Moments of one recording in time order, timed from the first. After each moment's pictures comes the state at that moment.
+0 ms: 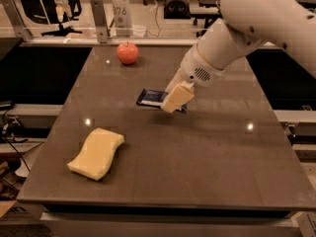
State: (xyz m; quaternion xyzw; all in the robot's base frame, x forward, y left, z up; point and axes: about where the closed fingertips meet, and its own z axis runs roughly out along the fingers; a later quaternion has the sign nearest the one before) arm 0.544 -0.030 0.873 -0.60 0.75 0.18 0.22
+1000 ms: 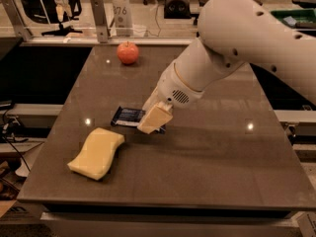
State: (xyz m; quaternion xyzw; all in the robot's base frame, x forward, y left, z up) arm 0.487 0.024 0.863 -0.61 0.73 0.21 0.23
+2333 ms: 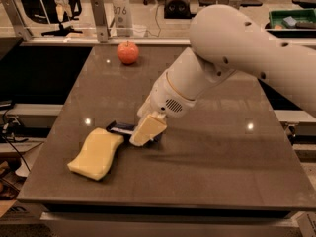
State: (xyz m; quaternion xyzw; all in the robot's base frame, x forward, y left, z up) arm 0.468 0.042 0.849 -0.63 0.71 0.23 0.21
